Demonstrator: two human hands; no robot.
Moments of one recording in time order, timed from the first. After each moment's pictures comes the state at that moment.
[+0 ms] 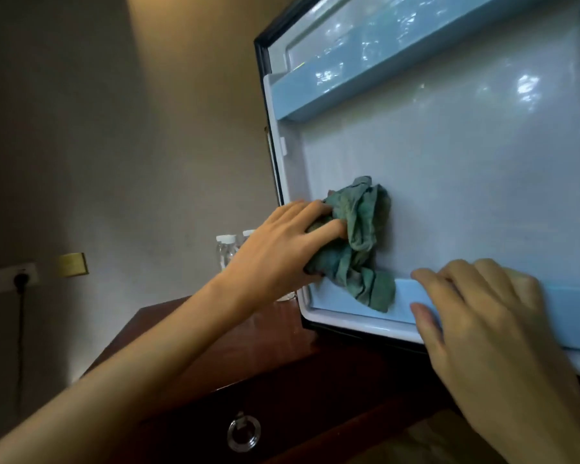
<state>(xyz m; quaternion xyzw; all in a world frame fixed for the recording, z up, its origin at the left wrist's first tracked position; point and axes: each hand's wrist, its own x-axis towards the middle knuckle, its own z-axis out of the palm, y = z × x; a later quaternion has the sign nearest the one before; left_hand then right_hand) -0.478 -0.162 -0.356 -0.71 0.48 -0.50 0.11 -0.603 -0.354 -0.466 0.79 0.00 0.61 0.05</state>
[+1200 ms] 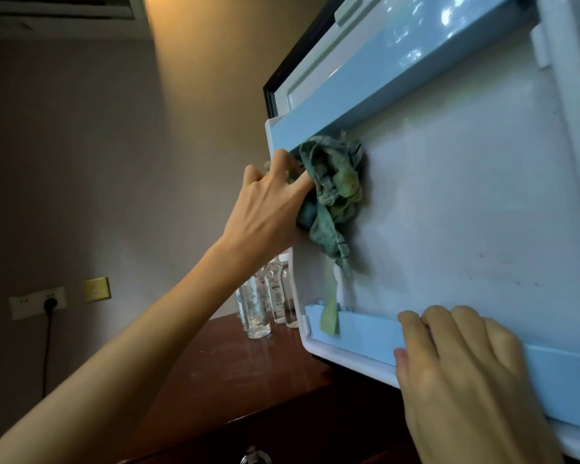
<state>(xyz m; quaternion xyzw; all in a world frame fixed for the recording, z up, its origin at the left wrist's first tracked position) -0.476 -0.165 -0.278 -0.71 0.28 -0.62 0.15 -0.599 -0.318 -0.468 0.73 -0.05 0.68 0.05</state>
